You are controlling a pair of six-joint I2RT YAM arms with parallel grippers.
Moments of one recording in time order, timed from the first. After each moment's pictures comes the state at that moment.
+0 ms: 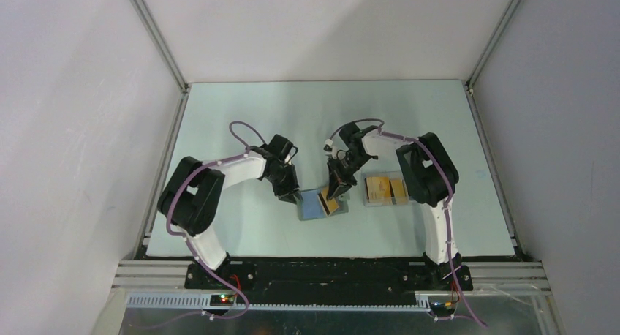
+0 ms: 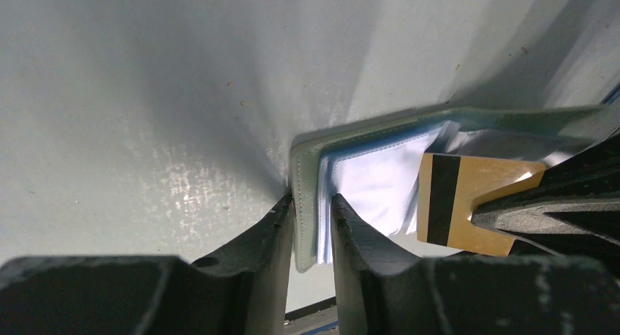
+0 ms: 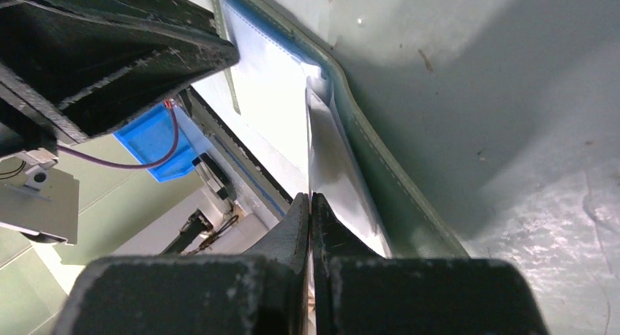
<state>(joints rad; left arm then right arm) -0.51 1.74 0.97 -0.53 0.27 -0.75 0.54 2.12 1.42 -0.79 -0.83 0.24</state>
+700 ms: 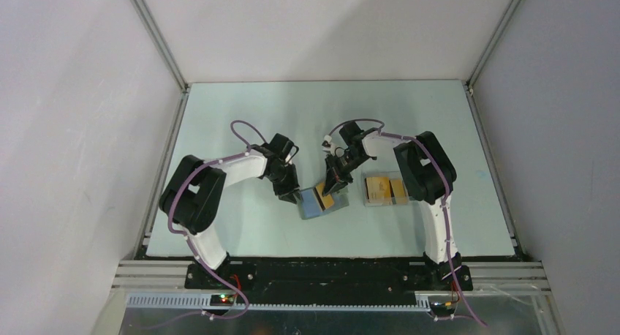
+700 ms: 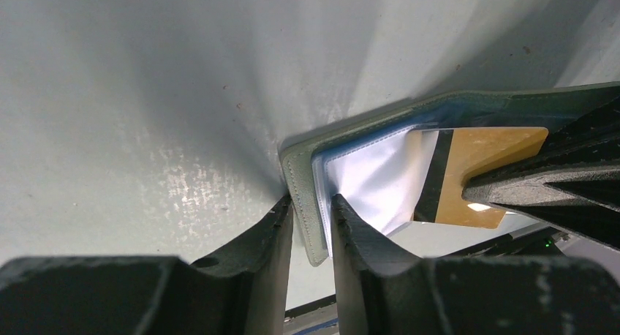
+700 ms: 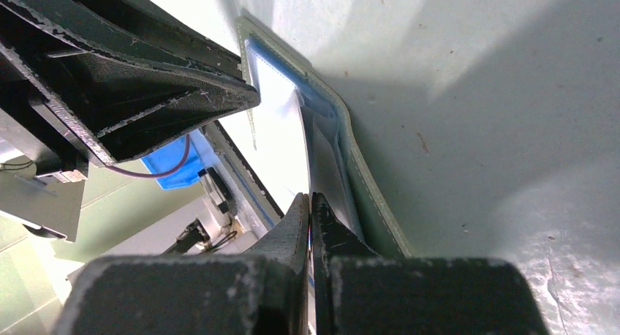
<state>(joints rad) -0.51 1.75 0.99 -0.55 0.27 -0.74 0.52 2.15 1.40 -0.62 -0.91 0.26</state>
